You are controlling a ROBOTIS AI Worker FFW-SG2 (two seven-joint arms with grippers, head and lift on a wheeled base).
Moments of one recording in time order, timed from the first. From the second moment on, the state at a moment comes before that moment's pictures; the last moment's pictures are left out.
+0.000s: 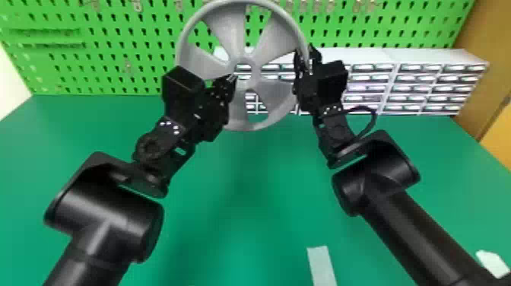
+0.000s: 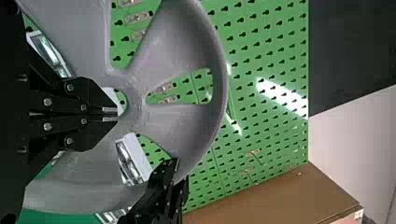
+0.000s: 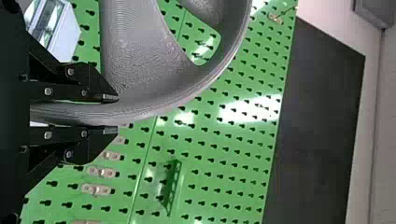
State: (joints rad) left arm -0.20 0.22 -0.30 -1.84 -0.03 0.17 -0.18; right arm -0.60 -0.12 0.48 -1.11 0.00 -0.32 -0.29
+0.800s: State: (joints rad) left arm -0.13 0.21 -0.06 -1.90 0.01 0.19 -0.14; right arm -0.55 -0.13 0.41 -1.32 -0.16 0.27 -0.26
